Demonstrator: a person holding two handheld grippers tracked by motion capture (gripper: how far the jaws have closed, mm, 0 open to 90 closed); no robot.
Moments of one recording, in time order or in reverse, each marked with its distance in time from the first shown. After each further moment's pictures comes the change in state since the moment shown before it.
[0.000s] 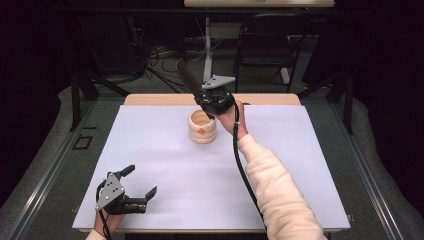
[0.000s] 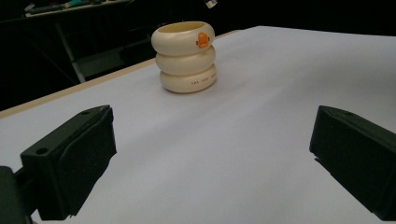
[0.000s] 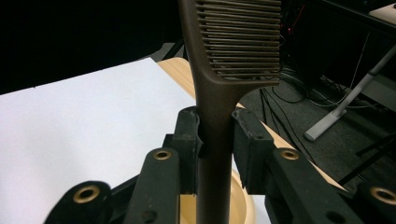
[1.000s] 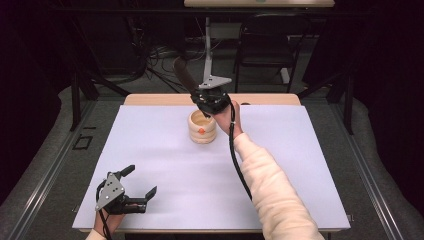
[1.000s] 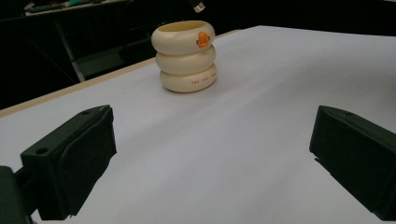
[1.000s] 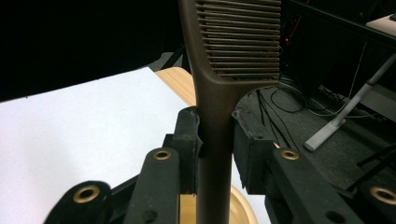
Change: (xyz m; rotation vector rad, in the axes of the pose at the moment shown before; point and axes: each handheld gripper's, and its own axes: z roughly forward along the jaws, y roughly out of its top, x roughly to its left) left arm 0.000 0.000 0.000 0.003 -0.002 -0.002; right arm 0.002 -0.002 0.016 -0.046 -0.007 -0.004
